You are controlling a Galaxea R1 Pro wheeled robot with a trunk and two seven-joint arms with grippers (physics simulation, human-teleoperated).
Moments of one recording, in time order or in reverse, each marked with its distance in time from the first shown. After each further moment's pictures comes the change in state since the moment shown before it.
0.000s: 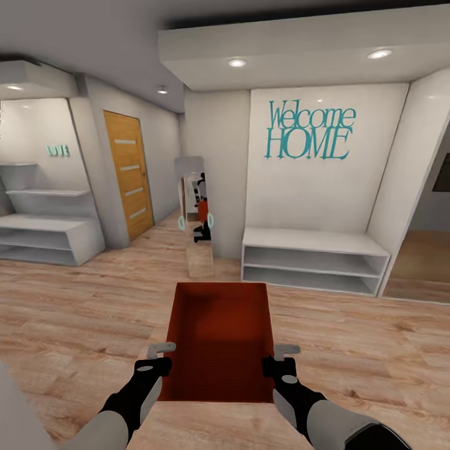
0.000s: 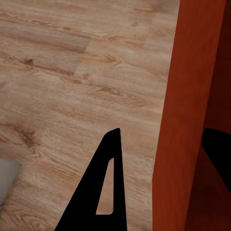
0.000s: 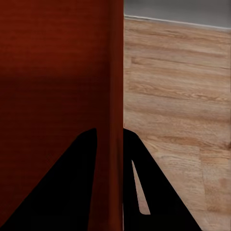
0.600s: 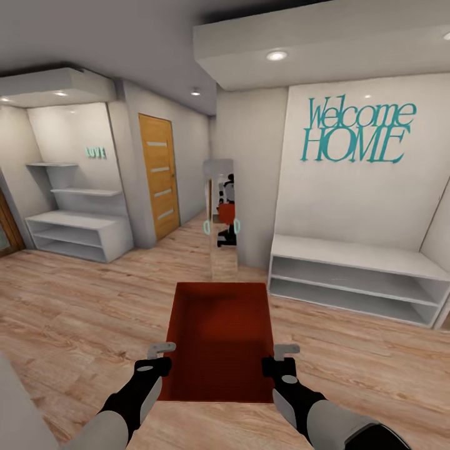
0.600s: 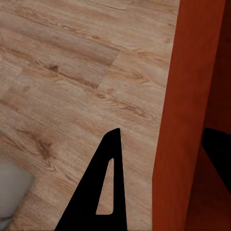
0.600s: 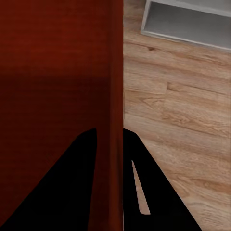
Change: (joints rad) left arm 0.000 0.000 0.000 0.000 0.000 0.000 0.000; right arm 0.000 0.000 -0.001 0.000 0.001 0.000 0.000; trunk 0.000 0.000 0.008
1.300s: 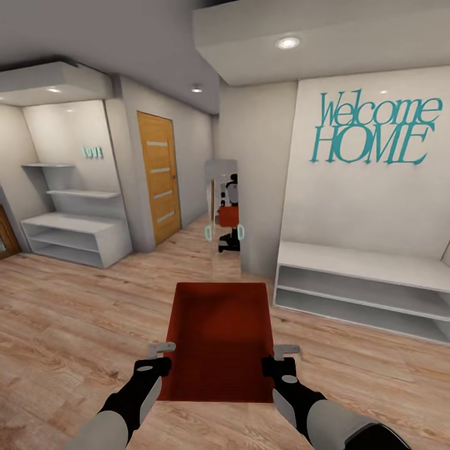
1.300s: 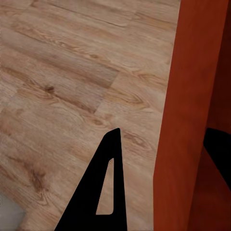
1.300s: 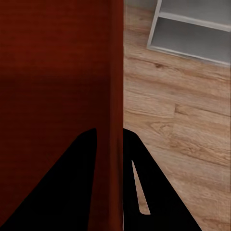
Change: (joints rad) left arm 0.000 0.001 0.000 0.000 0.000 0.001 0.000; right arm -0.001 0.000 0.001 0.000 -0.001 0.000 0.000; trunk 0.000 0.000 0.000
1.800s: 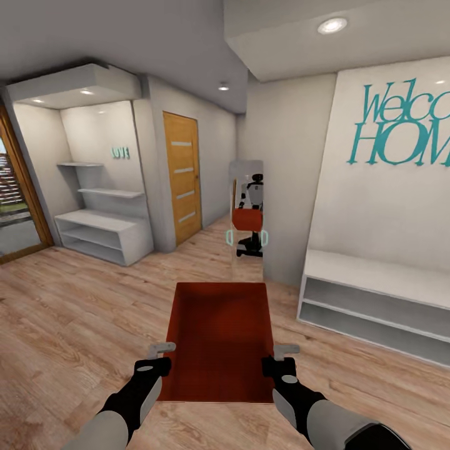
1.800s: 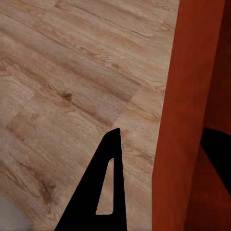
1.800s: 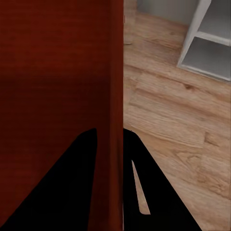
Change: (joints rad) left arm 0.000 -0.001 0.000 0.000 0.001 0.000 0.000; right arm 0.000 0.000 -0.001 0.000 0.002 0.001 0.000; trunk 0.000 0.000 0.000
